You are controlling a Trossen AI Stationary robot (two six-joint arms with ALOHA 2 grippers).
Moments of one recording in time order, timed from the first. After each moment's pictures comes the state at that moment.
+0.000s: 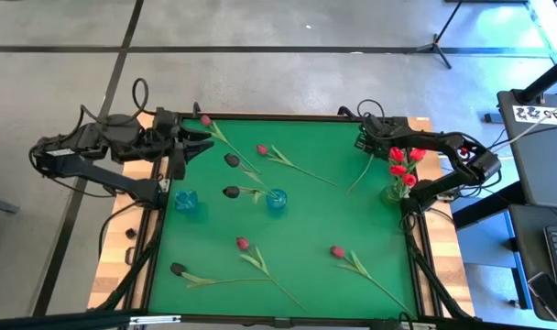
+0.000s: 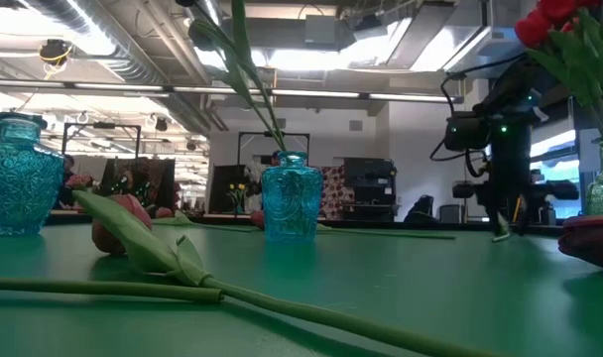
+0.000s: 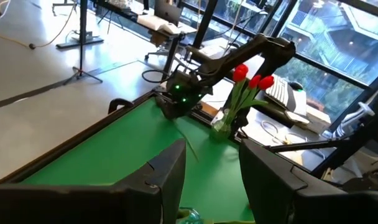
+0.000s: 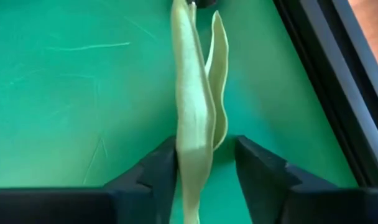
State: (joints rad) left arm -0.07 0.83 1.26 -0.67 -0.40 -0.47; right arm -0.91 1.46 0.62 -0.52 0.27 1.07
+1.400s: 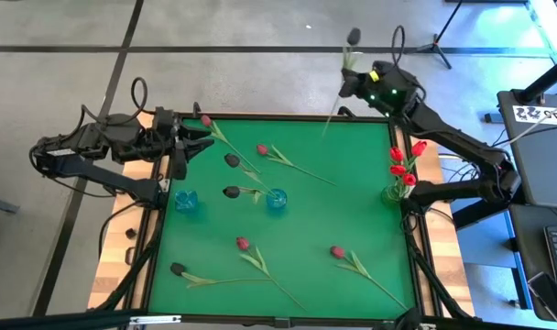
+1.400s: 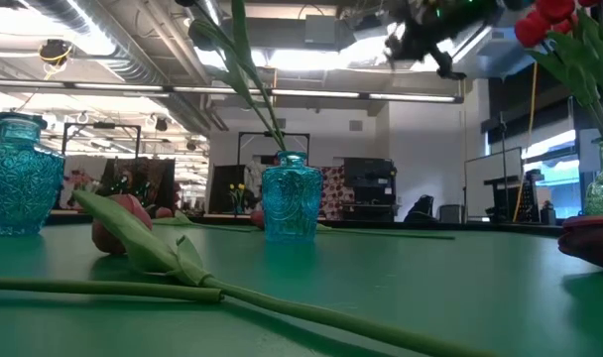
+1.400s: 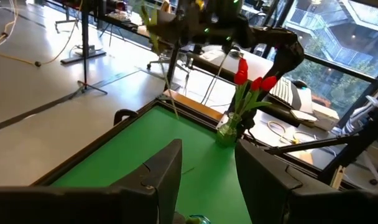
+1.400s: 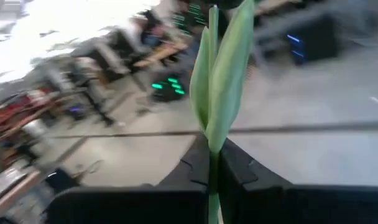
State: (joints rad) left arm -0.07 0.84 1.26 -0.66 -0.43 -0.39; right arm -0.68 1.19 1.12 -0.01 0.21 0.55
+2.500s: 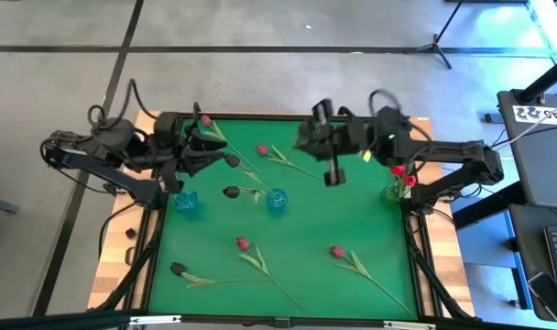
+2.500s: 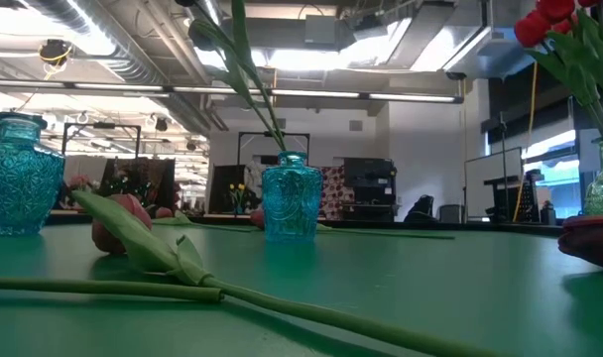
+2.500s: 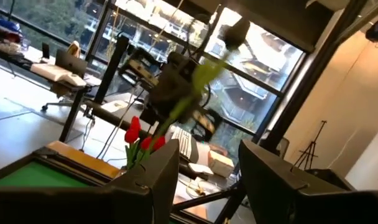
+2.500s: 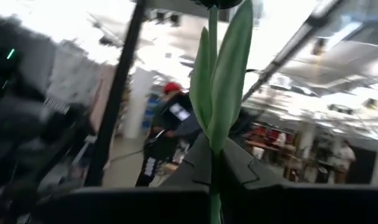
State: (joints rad) left arm -0.23 0.95 1.26 -0.15 -0.33 -0.44; right arm -0.08 1.38 1.31 0.52 -0.37 -0.13
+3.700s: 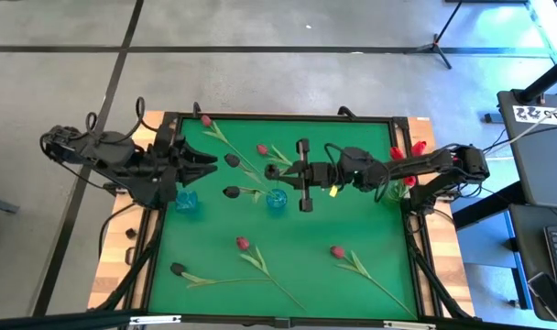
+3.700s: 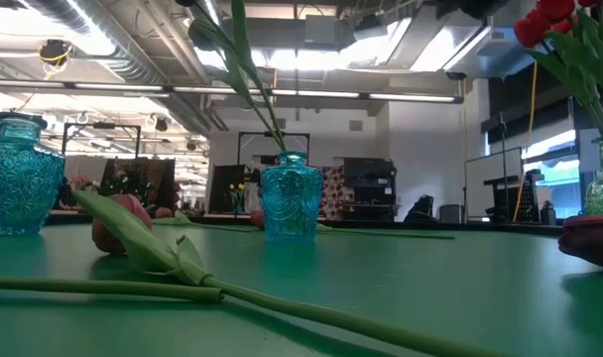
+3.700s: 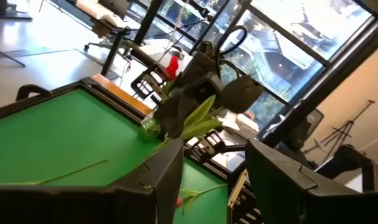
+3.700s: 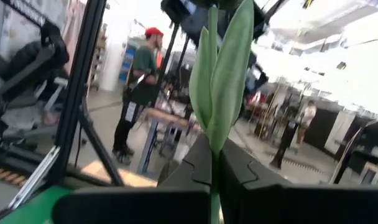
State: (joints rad) left arm -0.37 0.89 1.26 -0.49 -0.51 -0.65; right arm 0.03 1.53 1.01 0.77 -0.14 -0.29
